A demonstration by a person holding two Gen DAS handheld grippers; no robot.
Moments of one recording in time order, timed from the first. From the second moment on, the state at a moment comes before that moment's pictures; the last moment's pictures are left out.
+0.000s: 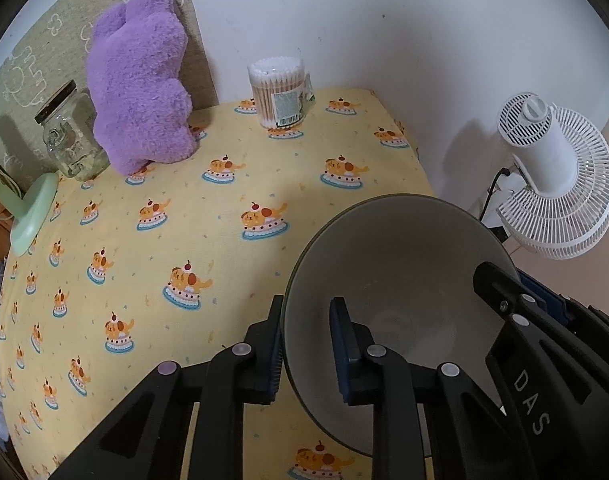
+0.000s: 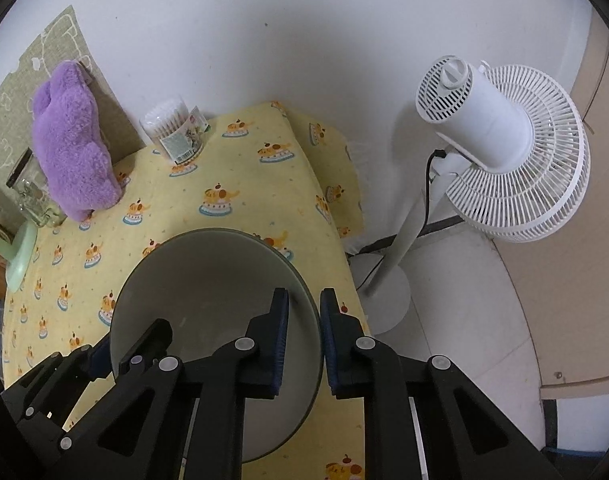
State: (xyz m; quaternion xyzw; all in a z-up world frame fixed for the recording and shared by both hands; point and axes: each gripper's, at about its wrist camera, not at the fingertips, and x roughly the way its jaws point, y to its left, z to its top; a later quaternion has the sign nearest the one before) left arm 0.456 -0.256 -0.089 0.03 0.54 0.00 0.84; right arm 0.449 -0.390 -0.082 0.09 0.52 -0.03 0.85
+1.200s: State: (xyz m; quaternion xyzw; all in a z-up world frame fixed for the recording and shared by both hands) left arm 0.336 -0.149 0.020 0.02 0.48 -0.02 0.88; right arm 0.328 -0.277 0.038 0.07 0.47 -0.03 0.88
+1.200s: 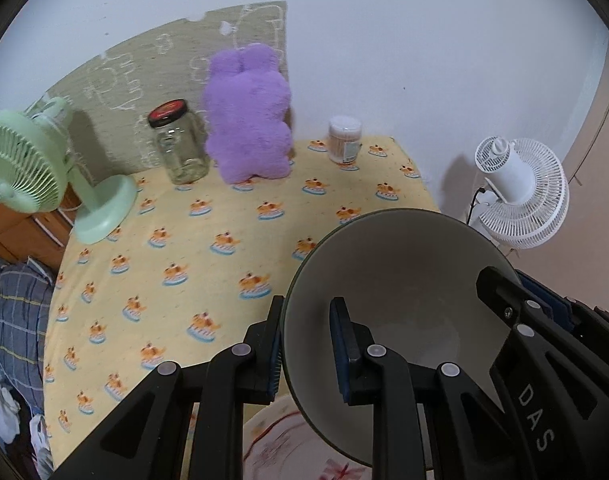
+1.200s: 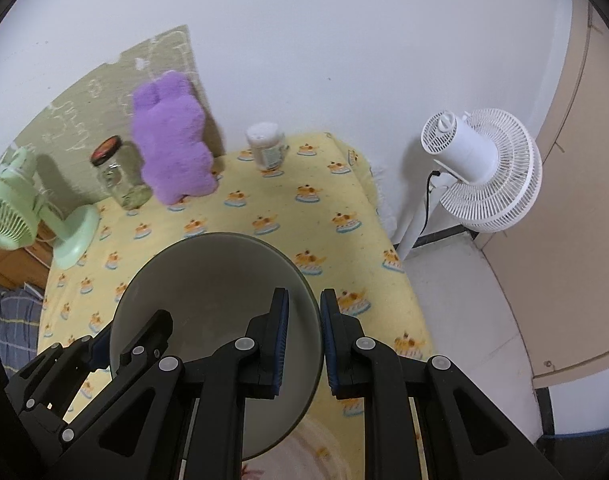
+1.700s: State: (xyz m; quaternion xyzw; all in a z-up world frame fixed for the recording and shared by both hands) left arm 0.249 -0.045 0.053 0.01 0.46 0.02 0.89; right arm 0.245 -0.166 0.070 0.04 0.45 0.00 0.89
